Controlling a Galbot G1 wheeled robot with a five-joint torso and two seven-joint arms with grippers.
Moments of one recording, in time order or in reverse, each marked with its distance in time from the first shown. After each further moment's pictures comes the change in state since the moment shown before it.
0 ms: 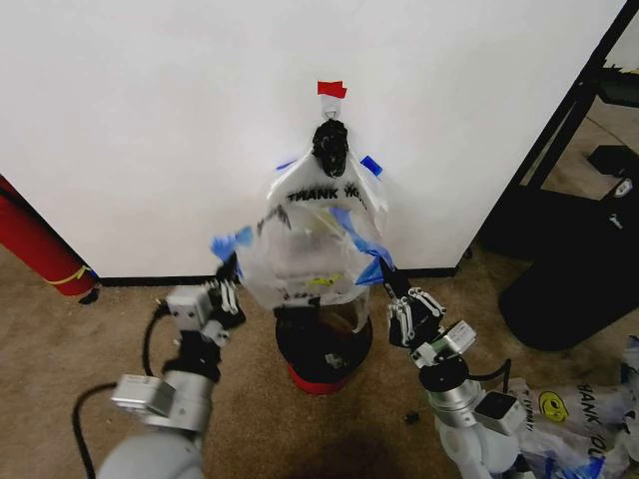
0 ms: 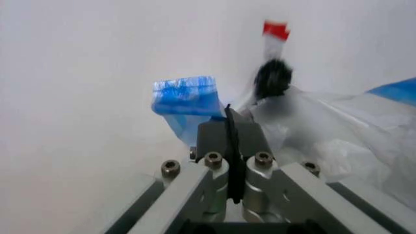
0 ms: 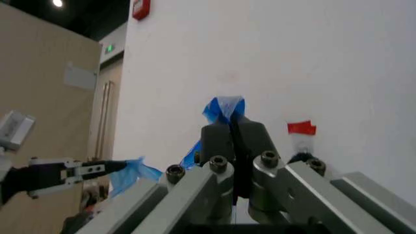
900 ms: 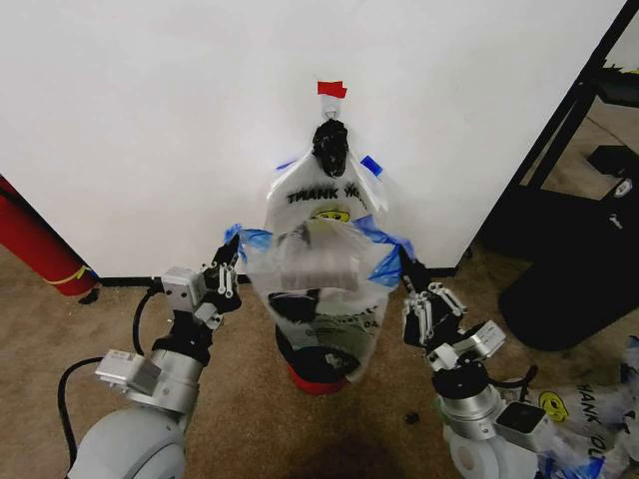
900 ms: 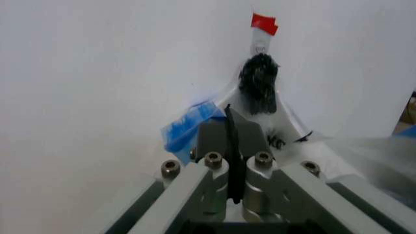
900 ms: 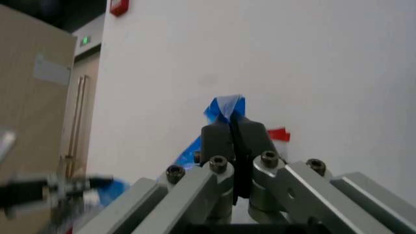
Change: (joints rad) left arm -0.081 0.058 -0.017 0.000 -0.165 0.047 0.015; right arm -0.053 -0.008 0.012 0.102 -0.042 -0.031 0.120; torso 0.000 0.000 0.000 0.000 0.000
